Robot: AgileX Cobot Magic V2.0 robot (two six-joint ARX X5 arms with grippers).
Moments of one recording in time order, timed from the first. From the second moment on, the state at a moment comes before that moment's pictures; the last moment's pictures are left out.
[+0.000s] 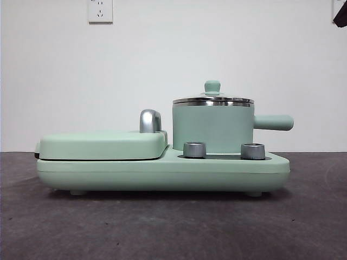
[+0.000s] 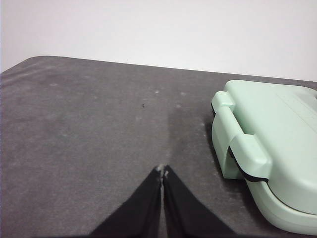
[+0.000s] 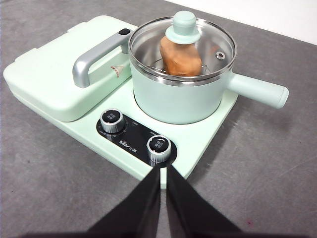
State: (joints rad) left arm 0.00 0.00 0.03 -0.12 0.01 -0.09; right arm 0.35 0.57 0.70 -0.56 -0.21 -0.07
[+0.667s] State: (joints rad) left arm 0.00 0.00 0.03 -0.12 0.01 -0.09; right arm 0.15 0.07 0.07 -0.20 -0.05 -0.10
